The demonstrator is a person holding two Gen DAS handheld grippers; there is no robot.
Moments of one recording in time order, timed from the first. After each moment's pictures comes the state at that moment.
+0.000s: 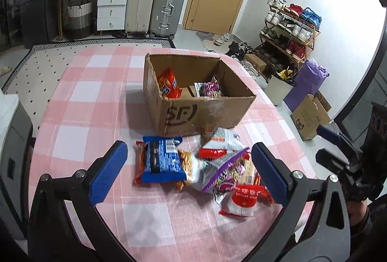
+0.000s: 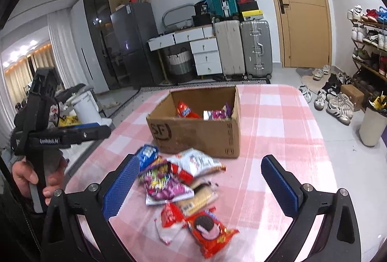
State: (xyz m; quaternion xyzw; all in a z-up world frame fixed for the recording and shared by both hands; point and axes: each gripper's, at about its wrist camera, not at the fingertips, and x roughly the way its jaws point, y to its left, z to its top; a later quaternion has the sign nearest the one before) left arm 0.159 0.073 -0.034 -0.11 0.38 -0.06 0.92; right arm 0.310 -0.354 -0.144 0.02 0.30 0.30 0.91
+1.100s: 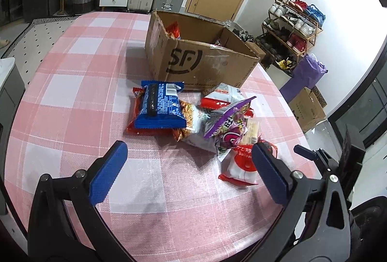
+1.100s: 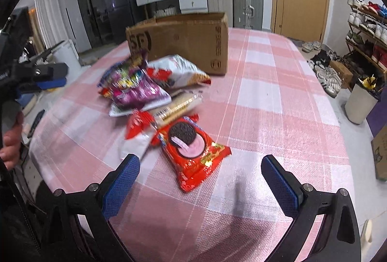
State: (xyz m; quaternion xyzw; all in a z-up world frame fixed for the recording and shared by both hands) left arm 0.123 0.072 -0.100 -0.15 0.42 -0.07 0.89; right arm 0.282 -0.356 -0.258 -0.06 0.40 0.25 0.88
